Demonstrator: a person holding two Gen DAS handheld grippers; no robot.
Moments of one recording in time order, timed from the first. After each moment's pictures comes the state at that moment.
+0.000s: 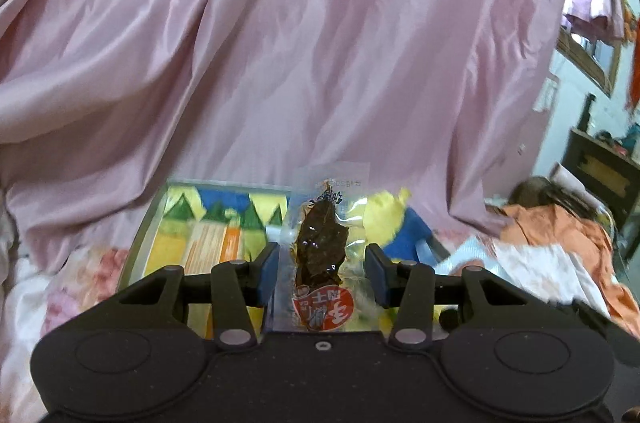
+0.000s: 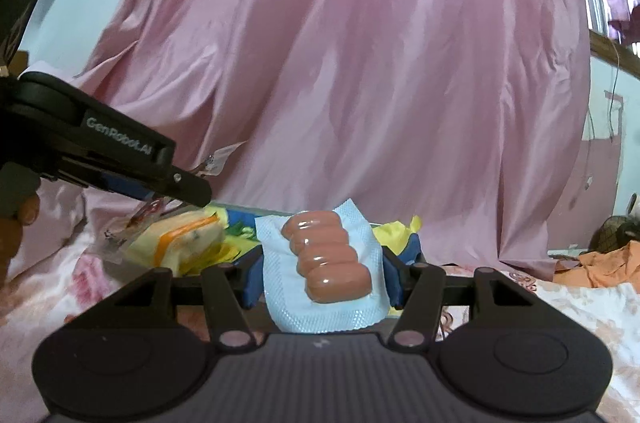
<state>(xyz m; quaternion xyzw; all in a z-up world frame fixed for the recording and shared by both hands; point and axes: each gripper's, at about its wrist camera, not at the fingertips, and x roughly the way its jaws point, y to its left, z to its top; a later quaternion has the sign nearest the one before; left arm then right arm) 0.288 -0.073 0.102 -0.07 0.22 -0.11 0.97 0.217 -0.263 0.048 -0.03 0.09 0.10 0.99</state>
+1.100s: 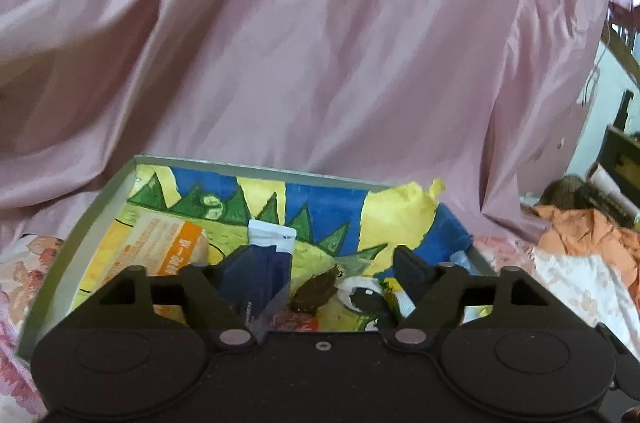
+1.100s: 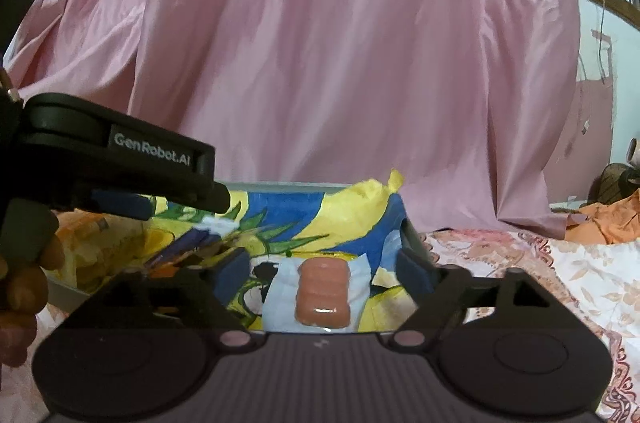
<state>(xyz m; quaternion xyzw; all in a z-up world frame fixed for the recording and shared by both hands) 0.366 -0.105 0.060 -0.08 0.25 -0.08 0.96 0.296 -0.280 0.015 0.01 0.13 0.05 0.99</state>
